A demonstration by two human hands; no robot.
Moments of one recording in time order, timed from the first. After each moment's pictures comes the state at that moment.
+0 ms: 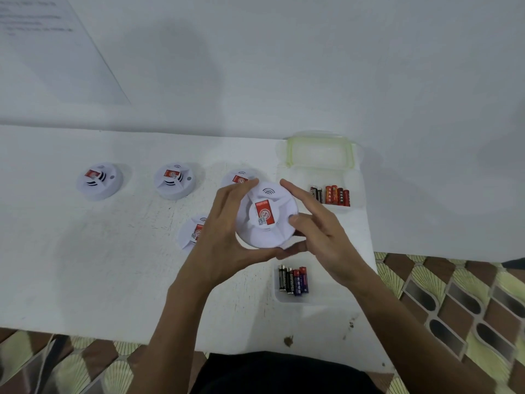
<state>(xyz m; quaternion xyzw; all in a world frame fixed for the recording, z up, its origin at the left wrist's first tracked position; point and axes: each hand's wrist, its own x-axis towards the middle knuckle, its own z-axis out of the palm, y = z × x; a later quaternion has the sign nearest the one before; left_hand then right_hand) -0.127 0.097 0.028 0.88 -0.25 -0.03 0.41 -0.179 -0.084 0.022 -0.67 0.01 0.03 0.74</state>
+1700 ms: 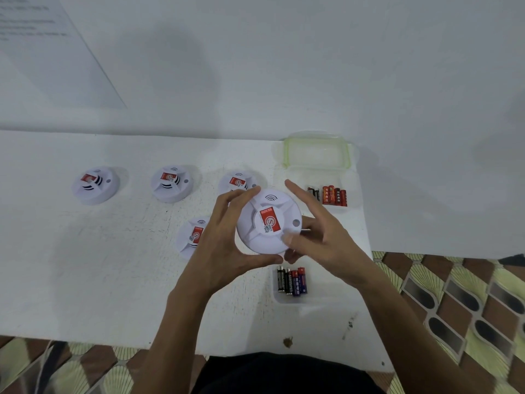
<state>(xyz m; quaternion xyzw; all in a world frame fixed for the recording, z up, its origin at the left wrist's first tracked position) -0.131 0.095 0.026 0.87 -0.26 -0.05 0.41 -0.185 -0.100 0.023 -0.73 0.00 0.09 0.68</state>
